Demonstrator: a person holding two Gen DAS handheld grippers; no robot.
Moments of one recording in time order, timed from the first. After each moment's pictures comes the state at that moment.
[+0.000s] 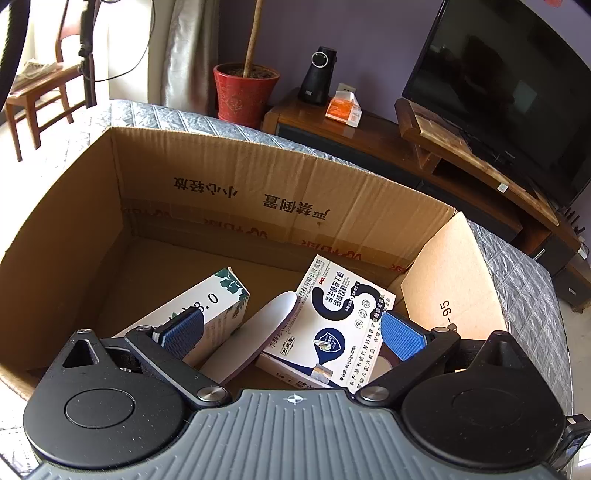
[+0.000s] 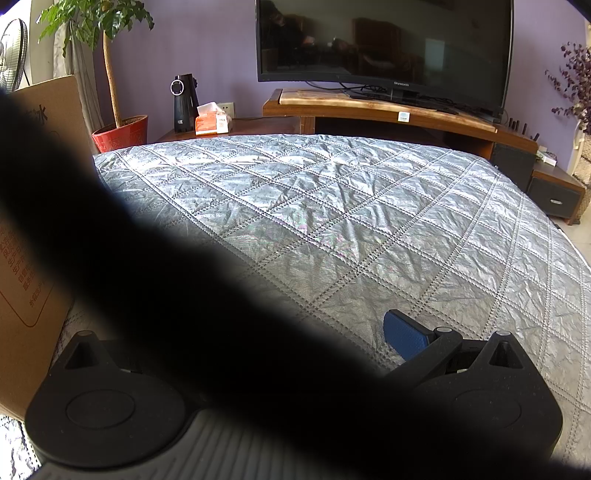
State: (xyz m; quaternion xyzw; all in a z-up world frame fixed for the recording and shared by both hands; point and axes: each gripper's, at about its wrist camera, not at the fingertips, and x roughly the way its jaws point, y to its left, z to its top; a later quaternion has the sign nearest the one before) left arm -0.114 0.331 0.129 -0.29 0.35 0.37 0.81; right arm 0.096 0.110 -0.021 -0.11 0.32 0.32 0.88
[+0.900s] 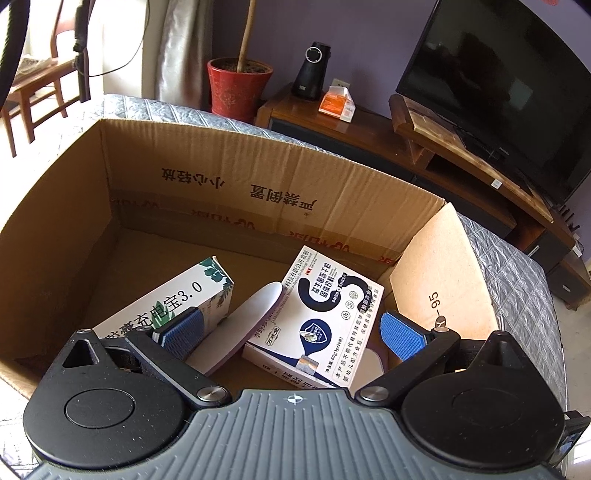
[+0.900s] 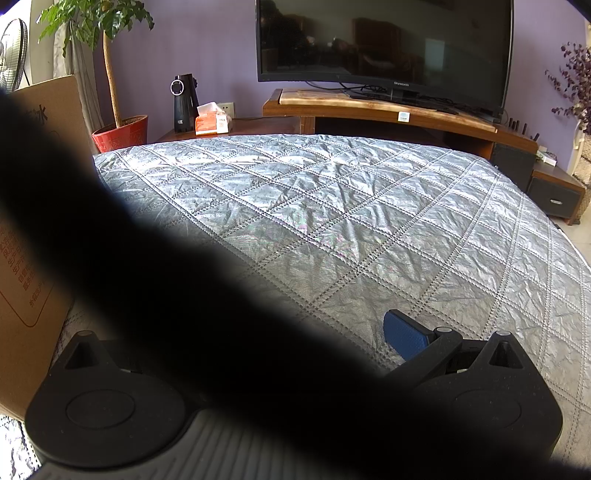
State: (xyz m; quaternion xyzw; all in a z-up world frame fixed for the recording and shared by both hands) left arm -0.110 0.325 0.125 -0.29 0.35 0.37 0.81; right arm 0.096 0.111 -0.019 -0.11 0.33 0.32 0.88
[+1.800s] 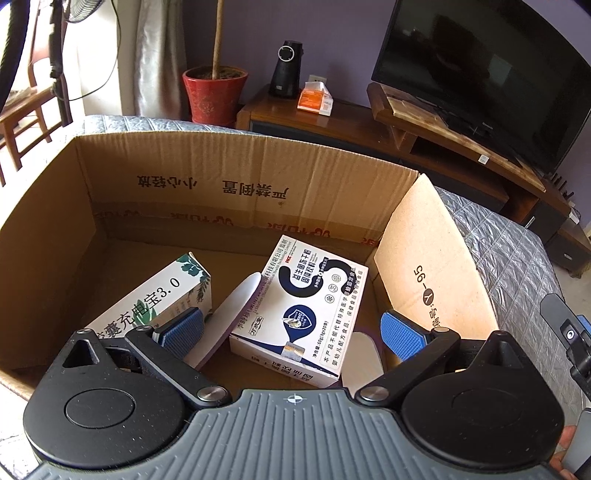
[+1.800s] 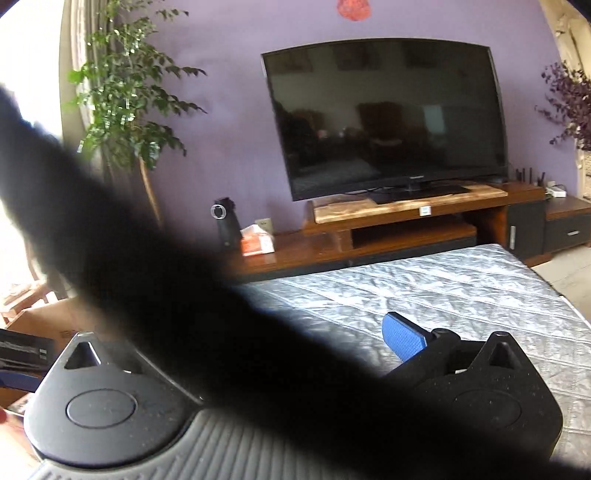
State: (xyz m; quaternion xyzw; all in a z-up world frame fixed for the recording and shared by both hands) left arm -0.096 0.300 0.123 -0.24 0.37 0.34 0.83; right arm 0.034 0.094 0.103 0.04 0.21 0.38 0.90
